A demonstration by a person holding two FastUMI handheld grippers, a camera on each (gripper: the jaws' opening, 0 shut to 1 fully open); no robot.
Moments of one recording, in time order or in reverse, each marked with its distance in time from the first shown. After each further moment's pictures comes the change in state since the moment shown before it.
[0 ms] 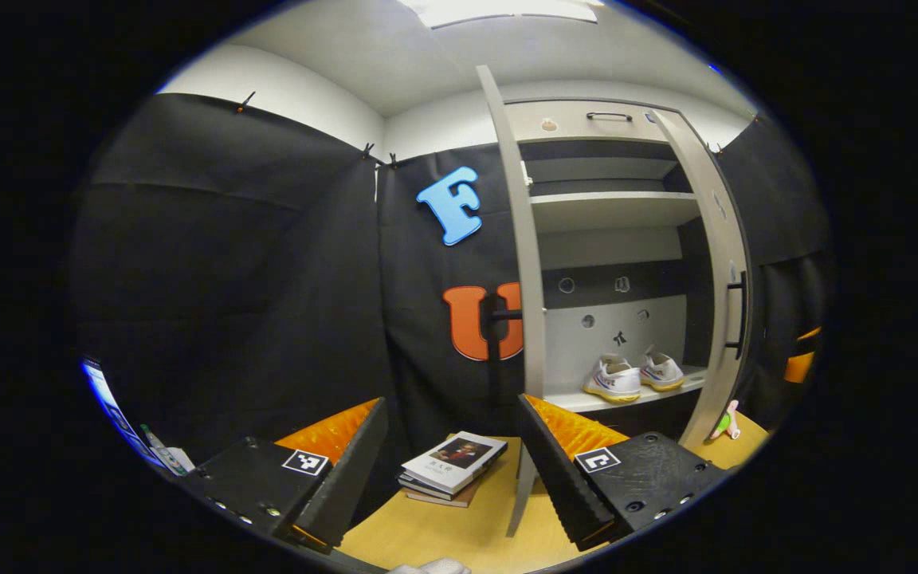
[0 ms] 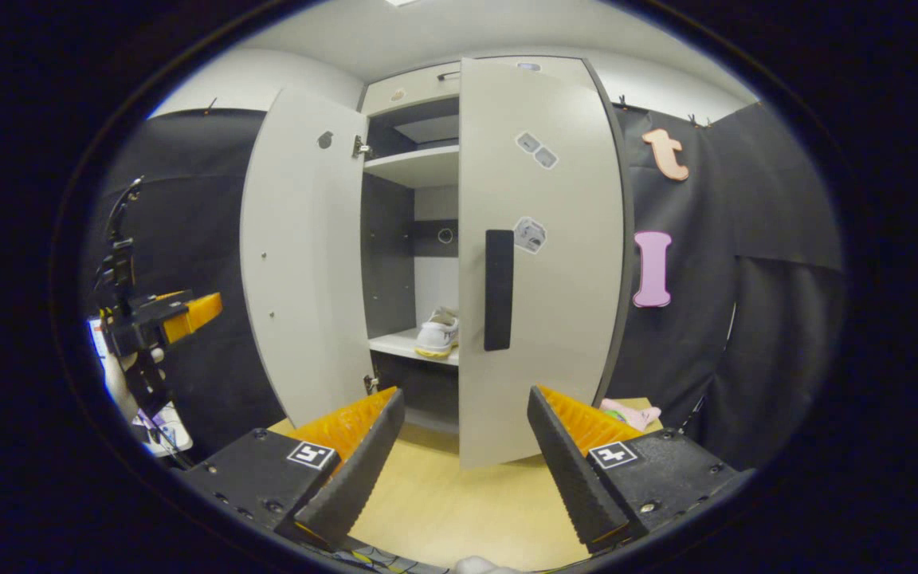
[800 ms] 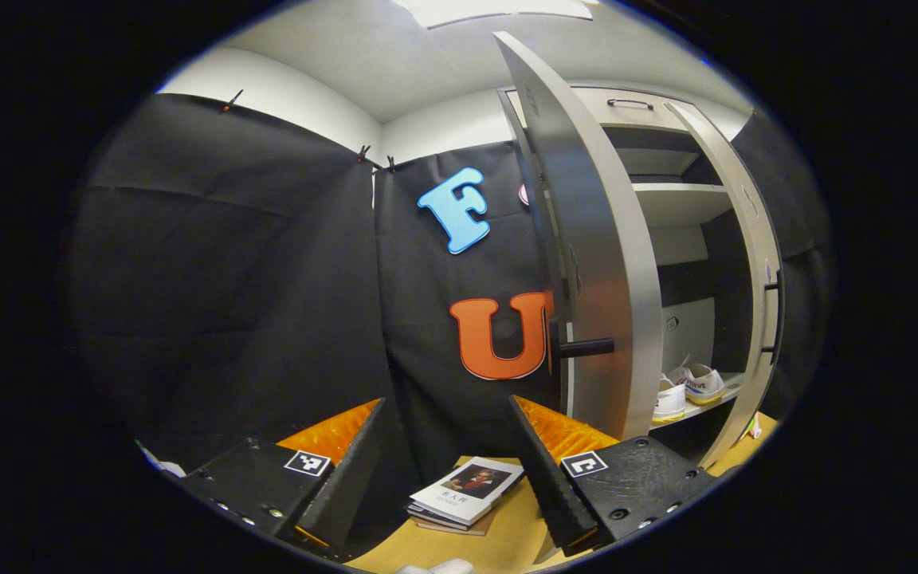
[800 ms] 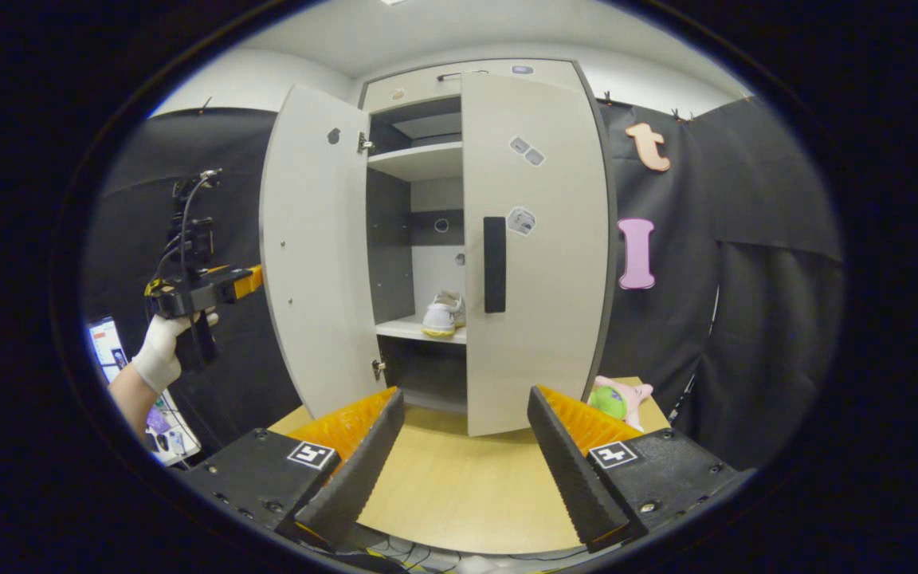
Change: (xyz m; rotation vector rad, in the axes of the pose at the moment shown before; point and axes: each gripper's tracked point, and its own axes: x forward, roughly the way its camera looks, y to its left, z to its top) left arm 0.079 0.006 0.006 0.006 -0.026 -0.002; right arm -0.041 0.021 -0.020 0.031 0.014 -0.051
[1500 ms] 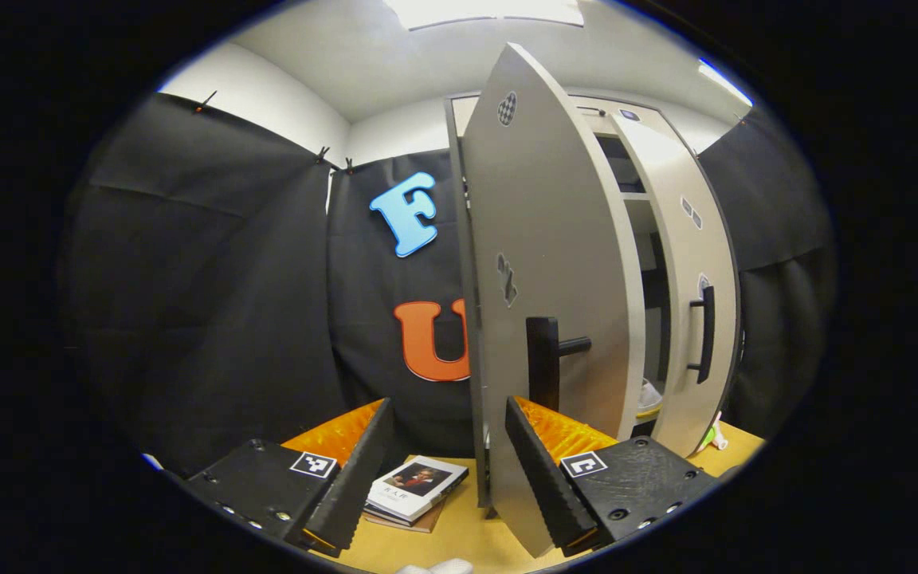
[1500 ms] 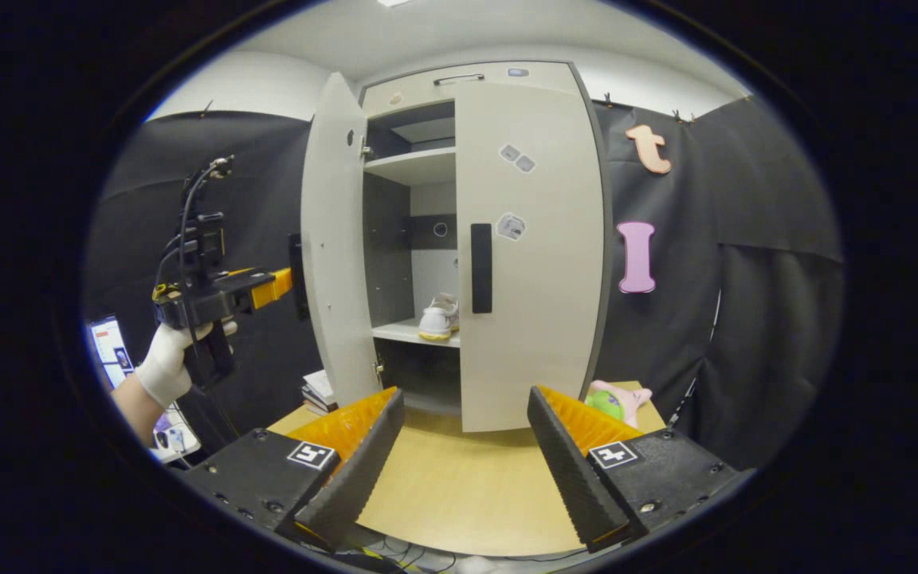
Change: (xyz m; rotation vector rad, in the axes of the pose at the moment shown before) left arm -0.024 -0.101 0.012 -0.010 -0.016 -0.168; right arm -0.003 -0.018 0.006 -0.005 -0.010 0.007
